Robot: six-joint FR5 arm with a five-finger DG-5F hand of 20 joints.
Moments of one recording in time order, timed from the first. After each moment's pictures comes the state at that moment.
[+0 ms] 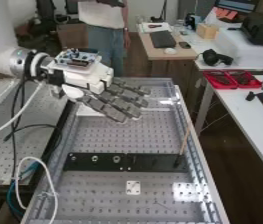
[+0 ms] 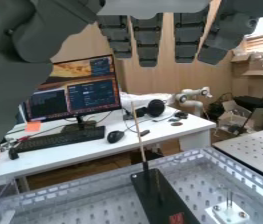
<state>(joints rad) 1.57 -1.69 -1.99 -2.74 -1.30 -0.62</state>
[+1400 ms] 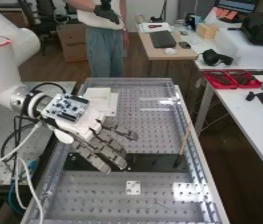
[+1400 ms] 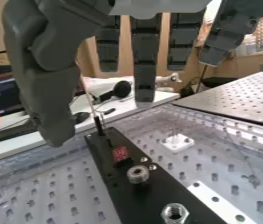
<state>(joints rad) 1.50 -1.82 -2.10 -2.52 -1.27 -0.52</state>
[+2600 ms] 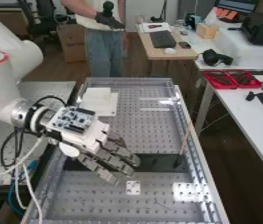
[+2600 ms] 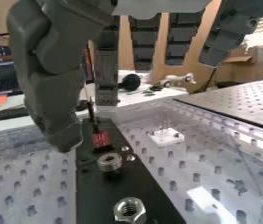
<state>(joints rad) 1.40 -1.91 -2.06 -2.48 -1.45 -0.64</state>
